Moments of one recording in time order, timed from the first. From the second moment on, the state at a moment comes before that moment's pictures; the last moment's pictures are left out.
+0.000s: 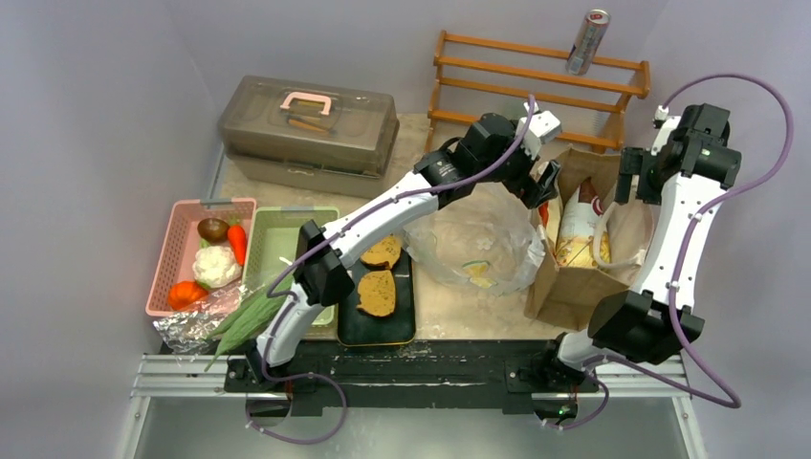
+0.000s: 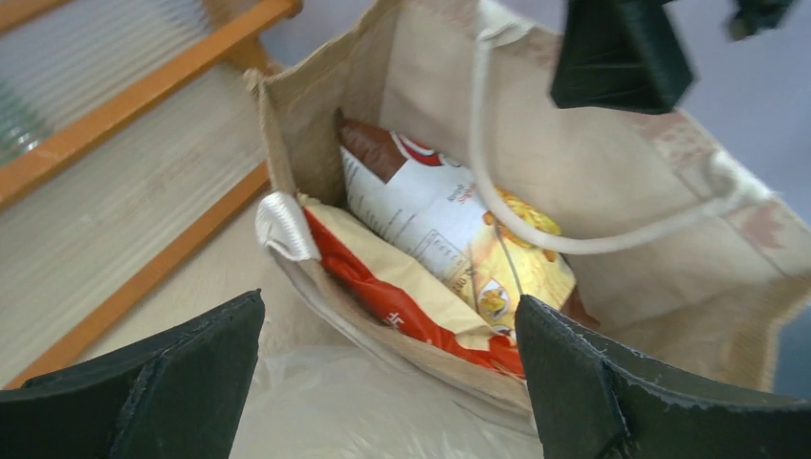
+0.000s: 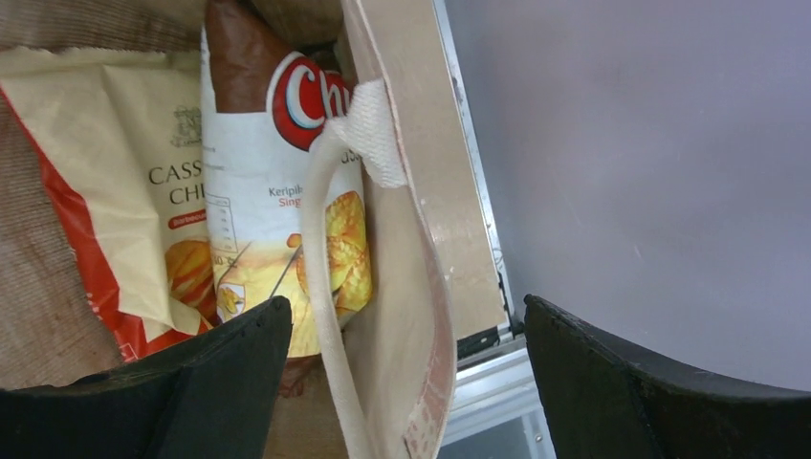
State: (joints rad) left arm -0.98 2.24 2.40 -0.43 0.25 -0.10; right arm -0.44 1.45 1.78 -1.27 0.09 -0.22
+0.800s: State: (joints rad) left arm -1.00 2.38 2.33 -0.40 0.28 -0.16; right arm -0.45 1.54 1.58 -1.18 0.00 -0.23
